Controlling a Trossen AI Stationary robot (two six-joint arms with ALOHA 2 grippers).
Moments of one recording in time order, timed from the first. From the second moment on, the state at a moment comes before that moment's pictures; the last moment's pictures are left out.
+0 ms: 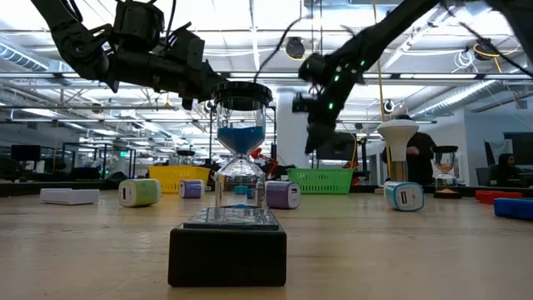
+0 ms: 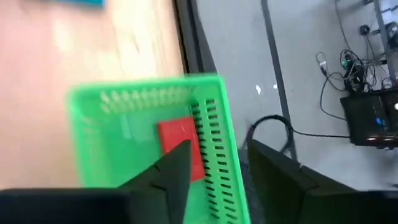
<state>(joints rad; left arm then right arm) 0.31 1.39 0.48 0.86 0.03 -0.06 -0.65 1.81 1.33 -0.36 0.13 -0.59</state>
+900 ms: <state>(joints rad) 0.31 1.39 0.48 0.86 0.03 -0.06 -0.35 1.15 0.14 0.96 0.07 0.01</state>
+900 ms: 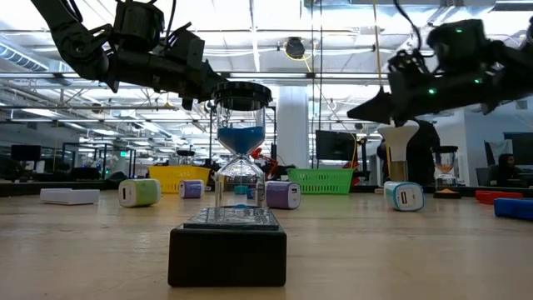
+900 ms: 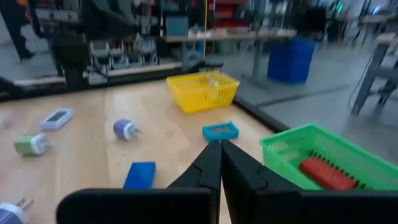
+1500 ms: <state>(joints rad) 0.31 1.39 0.48 0.86 0.03 -0.06 -0.41 1.15 0.23 0.90 -0.24 0.07</state>
